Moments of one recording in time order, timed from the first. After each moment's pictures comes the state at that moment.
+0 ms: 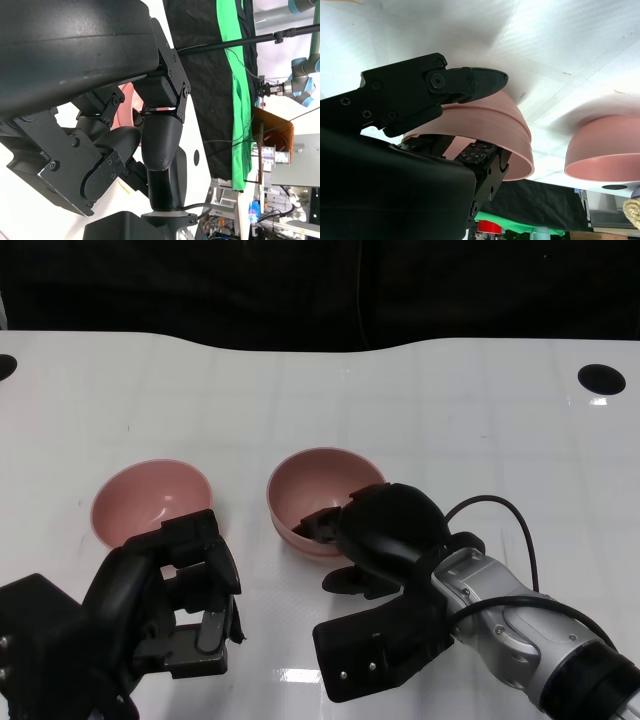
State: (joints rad) left arm 0.13 0.08 0.01 -0.29 -0.21 0.14 -0.25; right arm -0.62 -0.08 0.66 0.62 -0.91 -0.09 -0.12
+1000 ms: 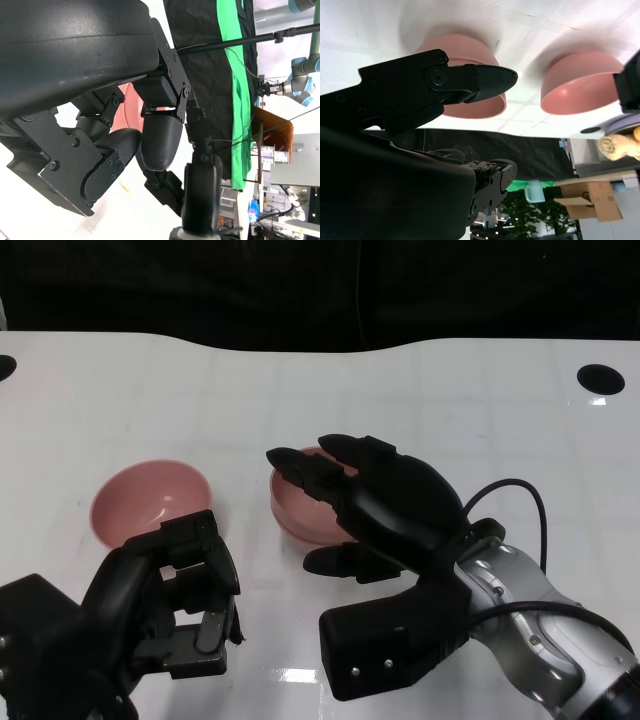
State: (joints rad) left arm 0.13 0.09 0.01 -0.29 -0.21 0.13 -0.25; right arm -0.49 -0.15 0.57 0.19 -0.85 -0.03 0.00
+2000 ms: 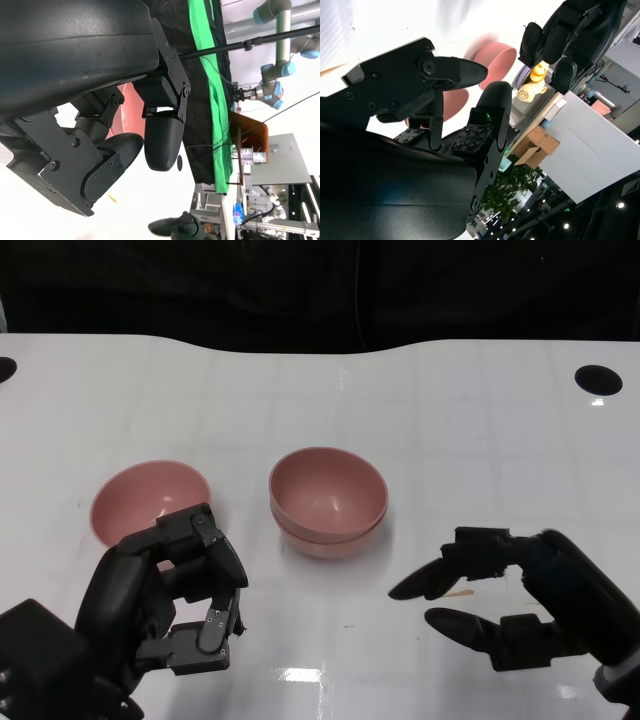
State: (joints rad) left arm 0.14 0.05 0.01 -0.22 -0.17 -0.06 -0.24; right arm -0.04 -0.35 0.23 -0.01 -0.11 -0.58 0.16
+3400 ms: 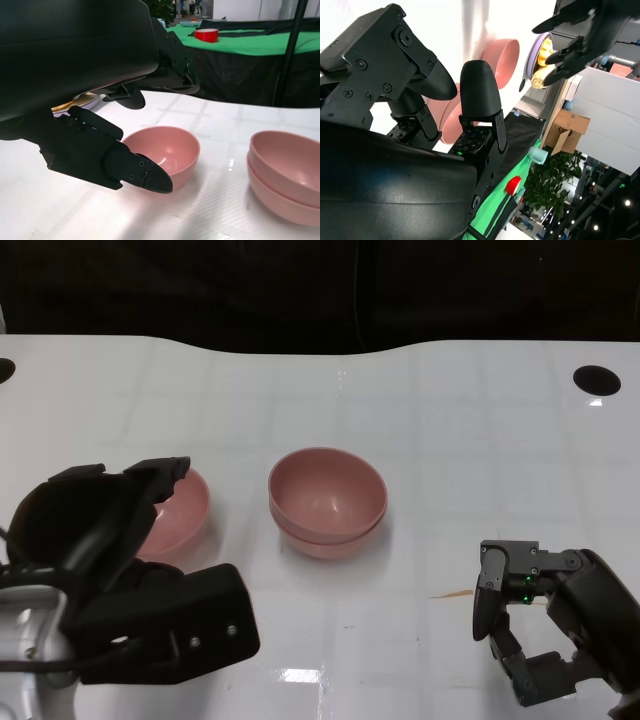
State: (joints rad) left arm -0.11 0.44 -0.26 -0.34 0.92 0.42 -0.27; right arm 0.10 -0.23 0.11 -0.09 0.03 -0.37 0.28
